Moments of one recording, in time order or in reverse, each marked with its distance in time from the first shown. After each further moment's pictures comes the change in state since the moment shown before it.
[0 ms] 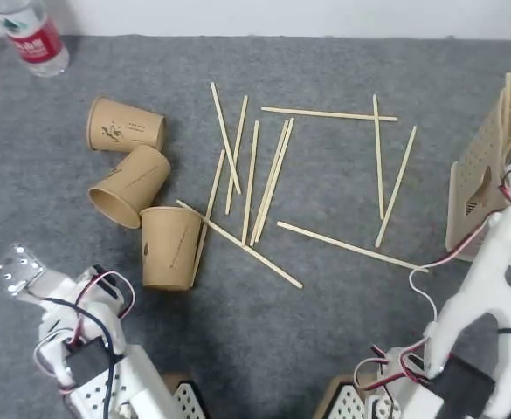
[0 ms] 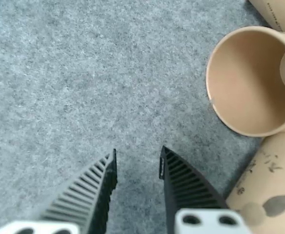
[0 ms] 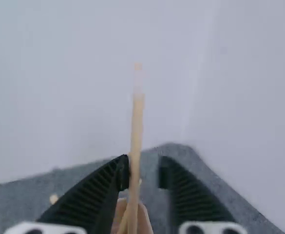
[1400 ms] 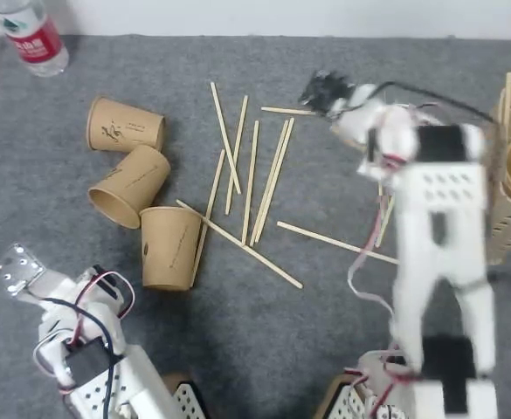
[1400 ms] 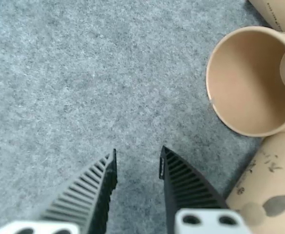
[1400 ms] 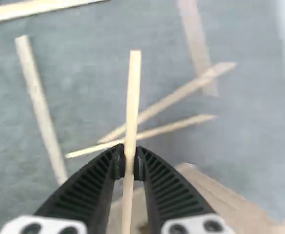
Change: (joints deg) left arm 0.0 0.0 0.0 0.0 0.0; right arm -32.4 3.6 -23.4 67.0 49.7
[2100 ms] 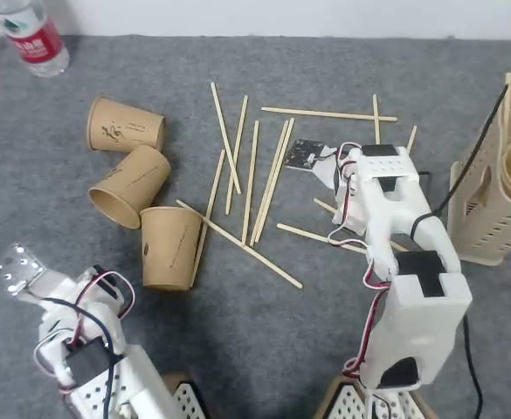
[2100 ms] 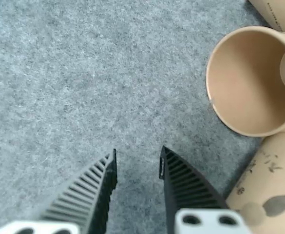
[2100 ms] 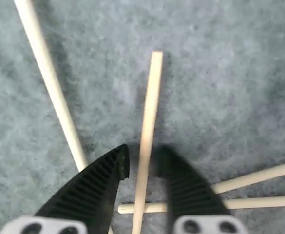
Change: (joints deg) left arm 0.0 0.0 0.0 0.0 0.0; right arm -3.5 35.2 14.8 -14.9 1.1
